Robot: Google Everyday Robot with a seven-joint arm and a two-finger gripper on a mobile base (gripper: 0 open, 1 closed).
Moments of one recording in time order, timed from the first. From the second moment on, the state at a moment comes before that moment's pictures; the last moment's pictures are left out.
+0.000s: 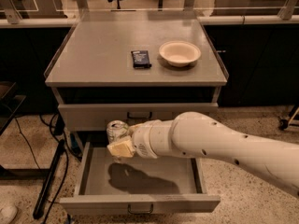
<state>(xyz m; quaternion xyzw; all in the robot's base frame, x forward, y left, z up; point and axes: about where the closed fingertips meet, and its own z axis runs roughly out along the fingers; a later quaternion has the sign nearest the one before) 0.484 0.069 0.733 -0.39 0.80 0.25 0.38</state>
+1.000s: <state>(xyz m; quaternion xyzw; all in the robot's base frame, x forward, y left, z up) 0.510 0.050 0.668 -0.32 0.81 0.22 0.44</state>
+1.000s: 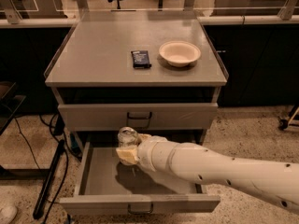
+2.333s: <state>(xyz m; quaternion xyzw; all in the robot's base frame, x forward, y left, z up) 0.523 0.052 0.577 -0.25 0.84 0.21 0.44</state>
